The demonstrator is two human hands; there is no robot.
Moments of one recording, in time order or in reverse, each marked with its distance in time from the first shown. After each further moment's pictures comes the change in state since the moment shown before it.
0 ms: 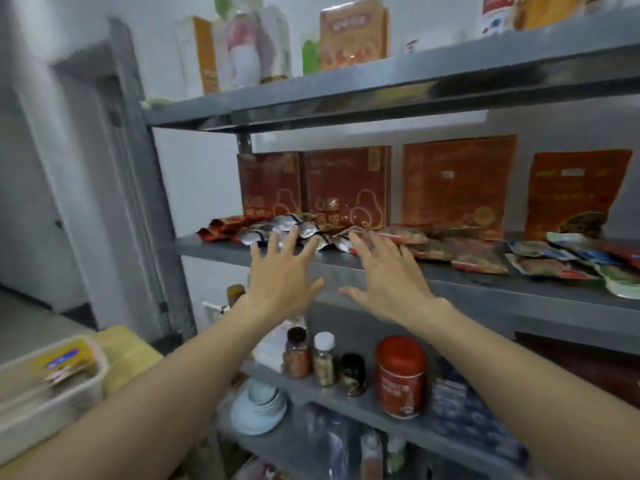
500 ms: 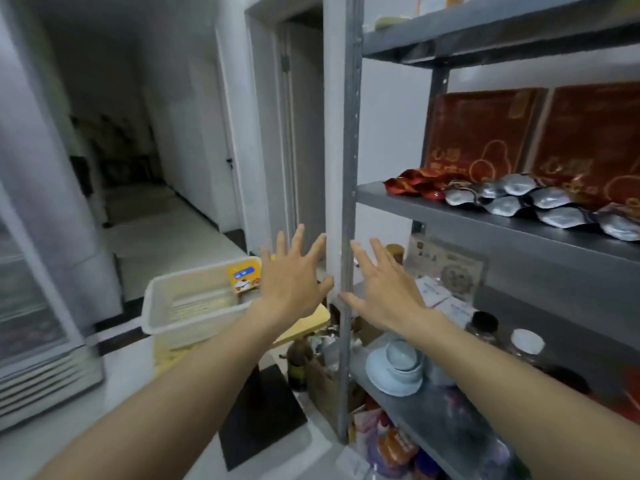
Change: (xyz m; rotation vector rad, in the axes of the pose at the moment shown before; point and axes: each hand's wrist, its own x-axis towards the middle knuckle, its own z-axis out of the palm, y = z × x) left_hand -0.139 -0.281 0.071 0.099 -0.056 -0.422; right_hand 0.065 -0.309 0.129 0.318 -0.172 -0.381
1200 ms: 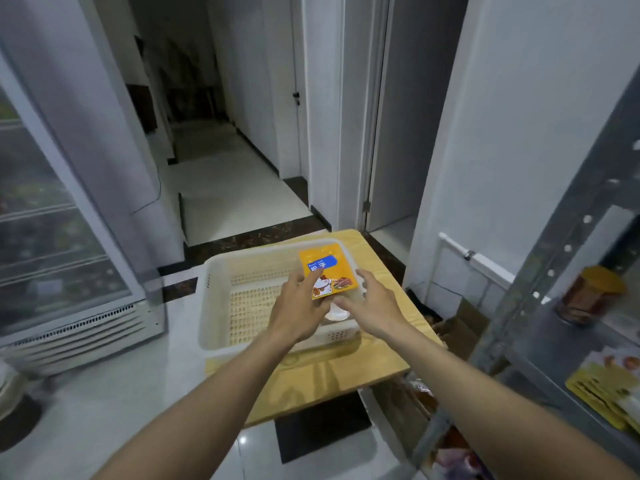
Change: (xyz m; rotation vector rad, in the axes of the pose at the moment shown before) left_hand 0.134 -0.287 0.270 -0.551 -0.280 -0.435; right_hand 0.327 -0.117 0.285 0.731 -0.339 0.259
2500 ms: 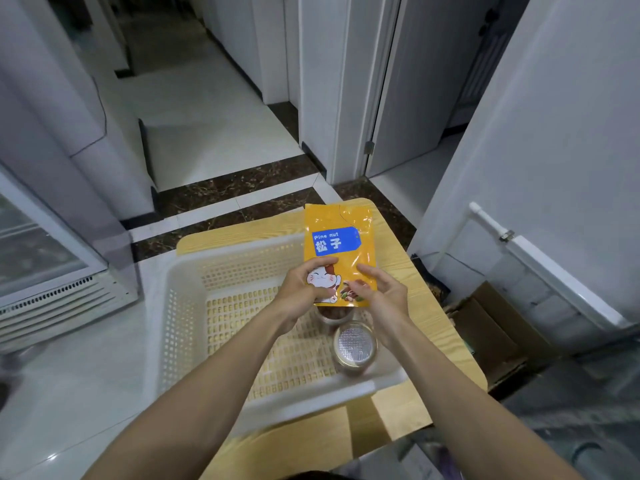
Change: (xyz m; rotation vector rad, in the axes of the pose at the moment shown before) left_hand 0.212 -0.100 0.059 -1.032 -0.305 -0.293; right_hand 0.223 0.052 0.077 0.908 0.139 0.304
